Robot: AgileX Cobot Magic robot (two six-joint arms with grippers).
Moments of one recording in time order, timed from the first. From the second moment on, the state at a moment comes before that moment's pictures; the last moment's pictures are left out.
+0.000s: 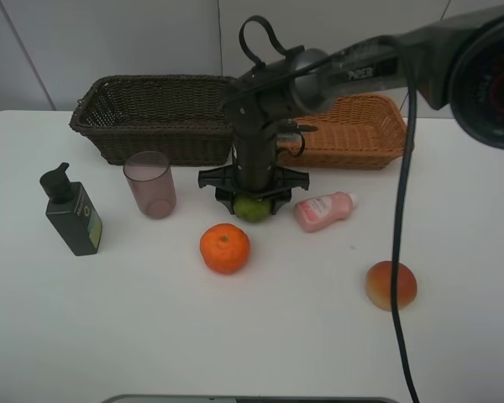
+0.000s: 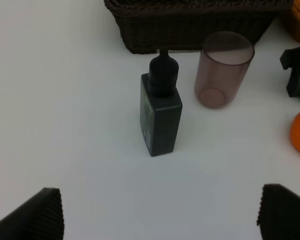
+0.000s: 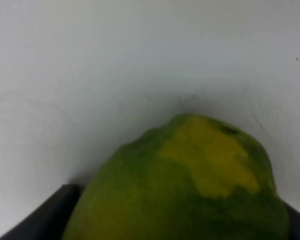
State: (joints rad) left arm -0.11 -0.01 -0.50 -0.01 1.06 -0.02; right arm 0.73 2.32 -1.67 -0.23 0.92 0.85
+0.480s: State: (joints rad) left arm -0.11 -0.01 -0.50 -0.01 1.06 -0.02; right arm 0.73 2.32 -1.67 -0.23 0.92 0.85
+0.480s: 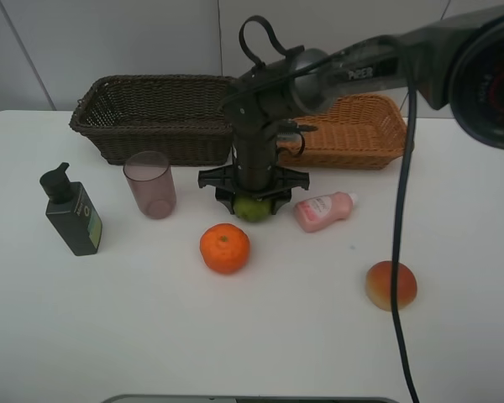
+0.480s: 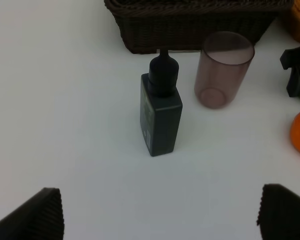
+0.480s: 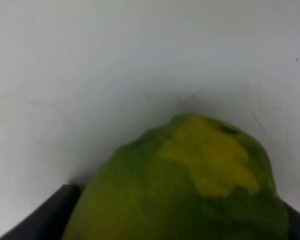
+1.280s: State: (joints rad) left arm -0.11 -0.01 -0.50 -0.01 1.06 -0.02; right arm 0.73 2.19 -1.67 -0.24 1.03 0.59
